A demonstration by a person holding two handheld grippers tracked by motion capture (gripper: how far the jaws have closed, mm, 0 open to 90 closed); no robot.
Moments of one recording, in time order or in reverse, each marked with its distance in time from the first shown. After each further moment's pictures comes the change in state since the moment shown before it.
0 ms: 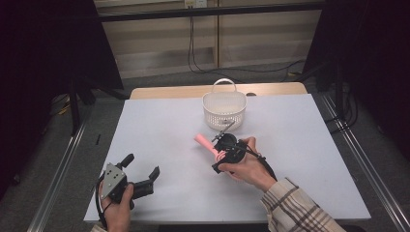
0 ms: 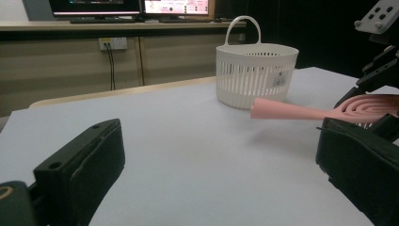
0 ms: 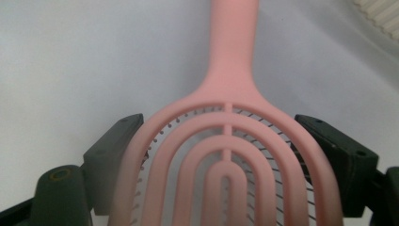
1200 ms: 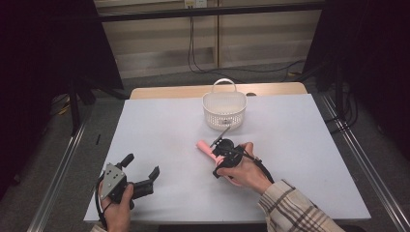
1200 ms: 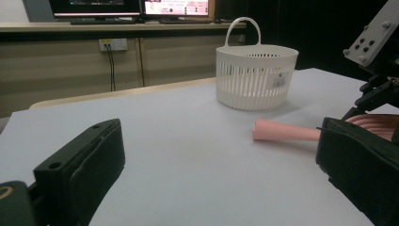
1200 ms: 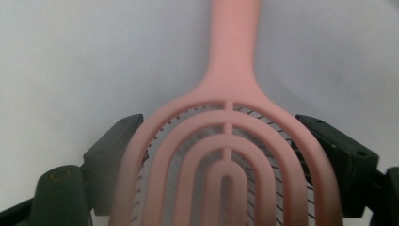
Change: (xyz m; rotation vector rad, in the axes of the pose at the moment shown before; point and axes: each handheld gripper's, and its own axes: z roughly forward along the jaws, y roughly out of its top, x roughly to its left) left arm 0.000 0.000 0.000 -0.005 0.000 0.002; right arm 0.005 -0.005 0.019 0.105 -0.004 0.019
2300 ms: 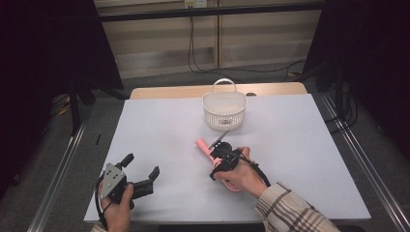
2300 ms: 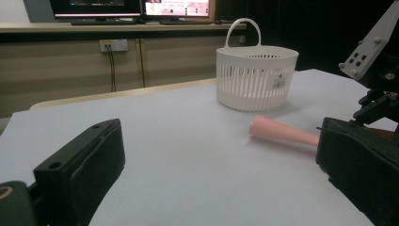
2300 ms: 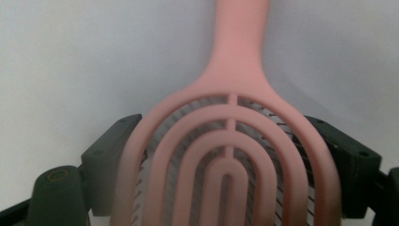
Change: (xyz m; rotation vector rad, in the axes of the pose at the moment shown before) left arm 0.000 0.000 0.000 -0.001 0.004 0.001; right arm 0.007 -0.002 0.013 0.002 0.016 0.070
